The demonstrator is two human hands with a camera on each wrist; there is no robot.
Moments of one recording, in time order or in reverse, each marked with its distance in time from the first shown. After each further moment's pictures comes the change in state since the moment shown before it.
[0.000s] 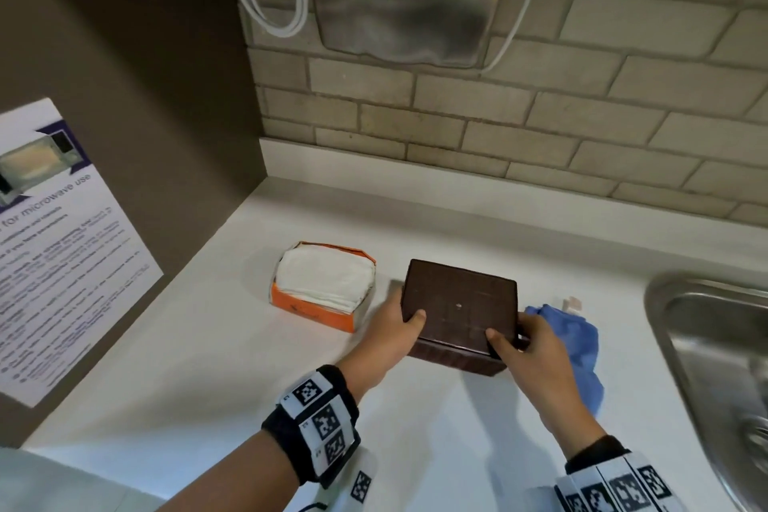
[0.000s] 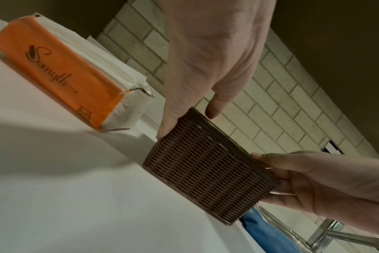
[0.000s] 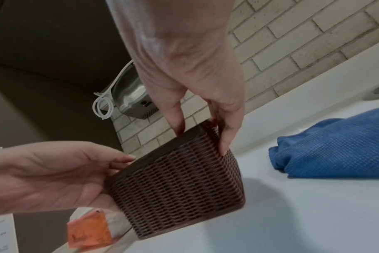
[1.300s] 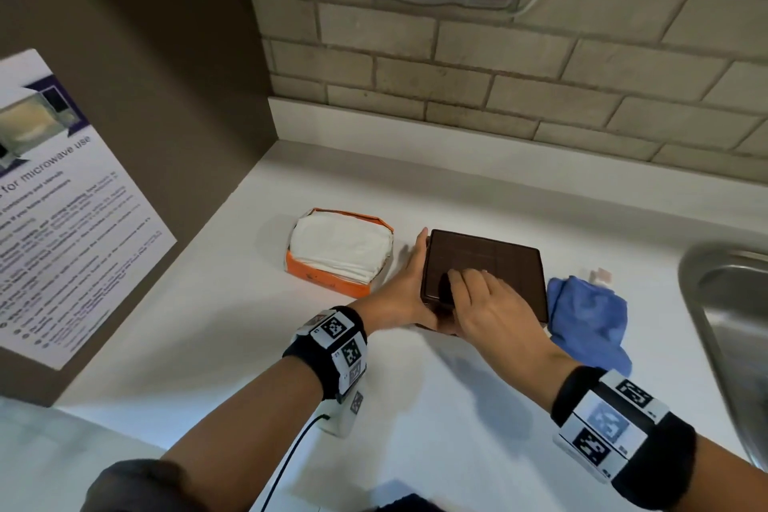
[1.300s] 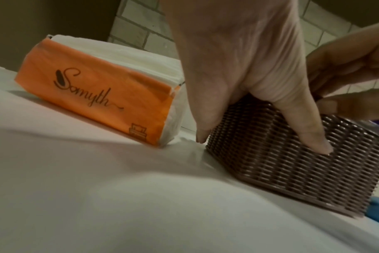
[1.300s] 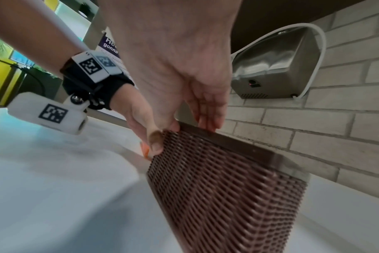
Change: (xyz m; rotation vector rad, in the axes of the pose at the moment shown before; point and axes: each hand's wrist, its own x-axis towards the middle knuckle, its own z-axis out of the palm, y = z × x) left_hand 0.038 -0.031 -0.018 0.233 -0.359 0.116; right_hand -0.007 -0.050 0.038 -0.983 -0.077 -0.961
